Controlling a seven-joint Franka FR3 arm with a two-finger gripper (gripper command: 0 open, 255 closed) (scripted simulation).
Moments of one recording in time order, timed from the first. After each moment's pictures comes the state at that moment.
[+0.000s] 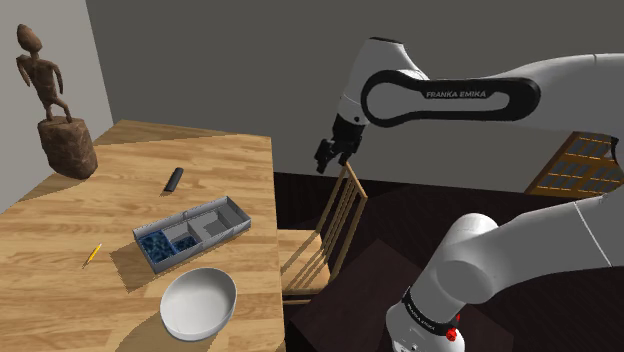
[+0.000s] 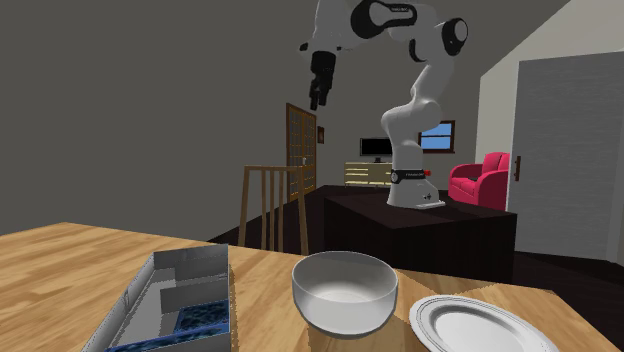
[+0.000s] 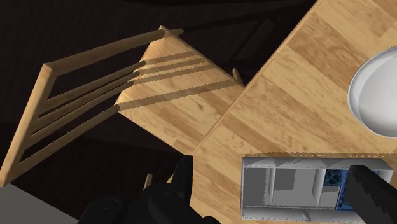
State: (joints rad) arm 0.07 -0.64 0.03 -2.51 -0.02 2.00 0.16
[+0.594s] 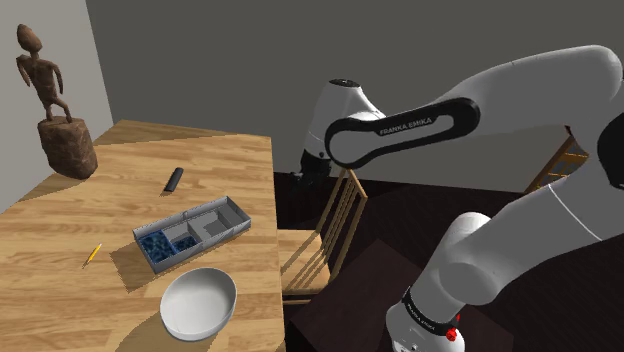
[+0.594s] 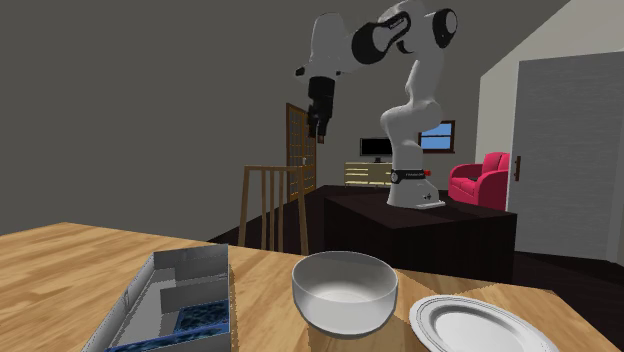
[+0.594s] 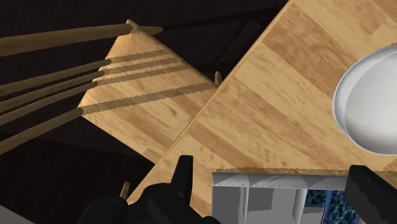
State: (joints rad) arm 0.13 -0.42 0.12 -2.59 0.04 2.28 0.25
